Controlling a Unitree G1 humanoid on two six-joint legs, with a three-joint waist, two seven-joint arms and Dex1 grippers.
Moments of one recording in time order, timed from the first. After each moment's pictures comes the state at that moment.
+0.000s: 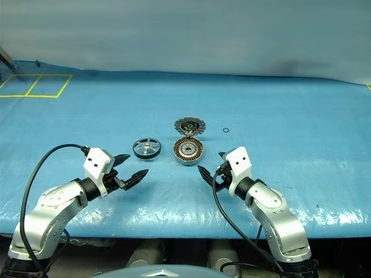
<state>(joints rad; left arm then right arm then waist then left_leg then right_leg) 0.09 0.56 0.07 -0.48 -0.36 0.59 -0.56 0.05 -0.36 0.07 -0.52 0.31 0.60 0.44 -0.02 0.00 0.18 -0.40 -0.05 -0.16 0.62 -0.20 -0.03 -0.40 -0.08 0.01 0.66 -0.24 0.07</state>
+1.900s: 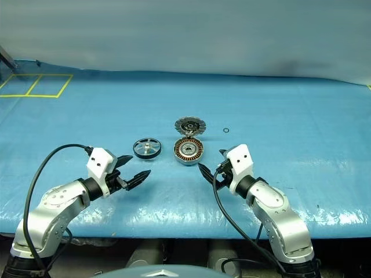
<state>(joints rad) 0.07 0.55 0.06 -0.48 -0.37 0.62 -0.57 0.04 -0.36 0.05 -0.56 0.32 0.64 0.40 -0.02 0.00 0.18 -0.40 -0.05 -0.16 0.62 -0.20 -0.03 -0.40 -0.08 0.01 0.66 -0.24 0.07</state>
